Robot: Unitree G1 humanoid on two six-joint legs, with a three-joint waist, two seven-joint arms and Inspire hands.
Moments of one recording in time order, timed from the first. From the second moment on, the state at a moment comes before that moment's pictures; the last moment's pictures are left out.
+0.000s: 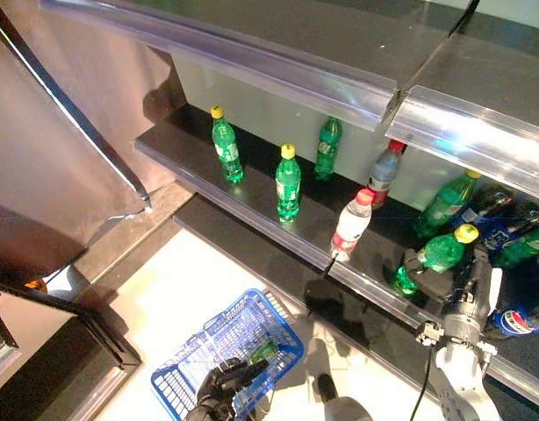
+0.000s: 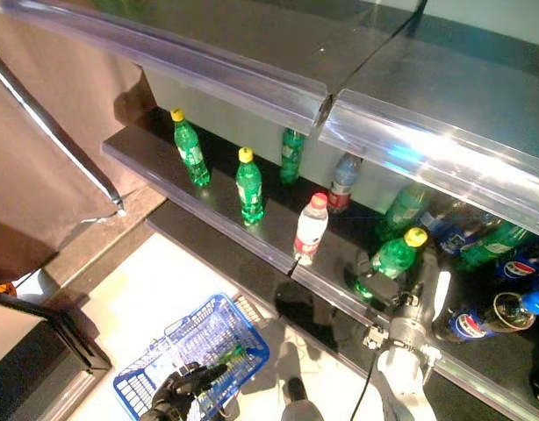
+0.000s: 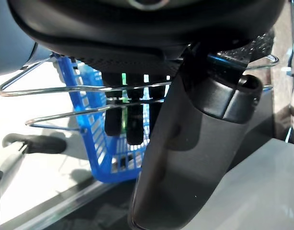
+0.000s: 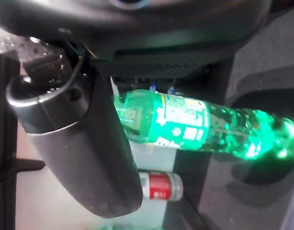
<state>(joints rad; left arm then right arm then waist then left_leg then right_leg) 0.13 0.11 -0.26 0.82 -0.78 -0.14 0.06 0.16 -0.41 0.06 0.04 0.27 -0.36 -0.67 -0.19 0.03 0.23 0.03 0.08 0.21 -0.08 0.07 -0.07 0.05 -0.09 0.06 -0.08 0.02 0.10</state>
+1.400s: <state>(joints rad) 0.02 0.17 -0.33 0.73 -0.85 -0.16 0.06 -0.08 -0.35 0.06 0.24 0.40 -0.42 -0.68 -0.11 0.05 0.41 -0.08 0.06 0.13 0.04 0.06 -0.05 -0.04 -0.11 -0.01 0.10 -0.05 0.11</state>
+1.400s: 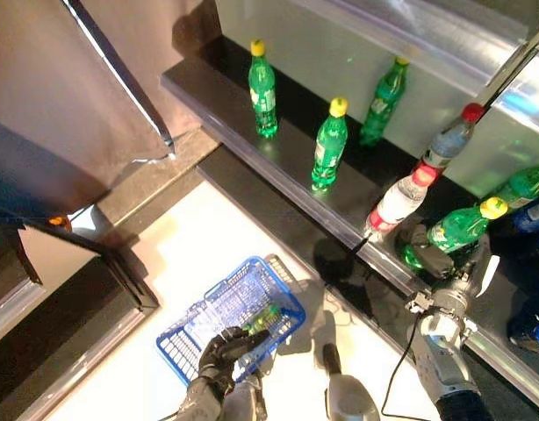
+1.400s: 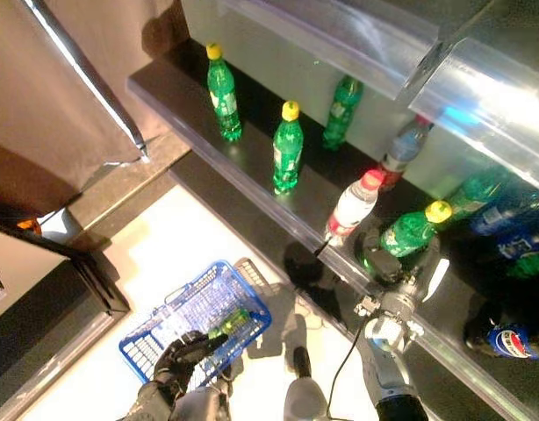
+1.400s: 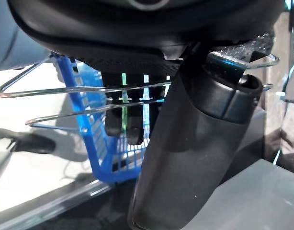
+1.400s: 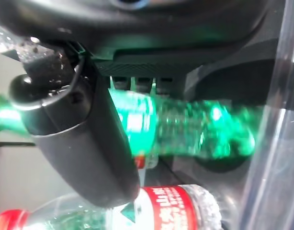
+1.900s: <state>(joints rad) -0.01 0.17 -0.34 0.69 -0.87 -0.19 0.06 -0.13 -0.36 0.01 0.25 0.39 -0.48 -0.69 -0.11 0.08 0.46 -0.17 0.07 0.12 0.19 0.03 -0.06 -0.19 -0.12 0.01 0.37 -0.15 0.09</state>
